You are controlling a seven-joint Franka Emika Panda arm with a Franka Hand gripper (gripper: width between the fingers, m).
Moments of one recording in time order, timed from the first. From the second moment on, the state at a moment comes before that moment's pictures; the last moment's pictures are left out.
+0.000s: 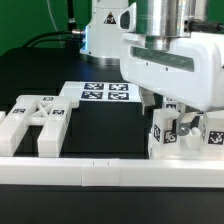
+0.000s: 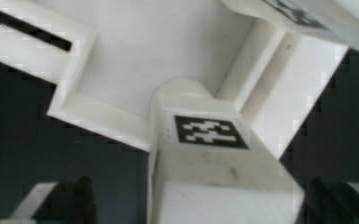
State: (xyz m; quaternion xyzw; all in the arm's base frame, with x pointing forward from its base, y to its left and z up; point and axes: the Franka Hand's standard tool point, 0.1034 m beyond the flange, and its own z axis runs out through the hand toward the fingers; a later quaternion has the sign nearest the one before) arm 0.638 0.051 0.070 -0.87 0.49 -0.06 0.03
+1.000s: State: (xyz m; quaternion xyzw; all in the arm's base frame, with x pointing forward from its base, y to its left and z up) arm 0.634 0.055 0.065 -0.99 0.13 -0.07 0.01
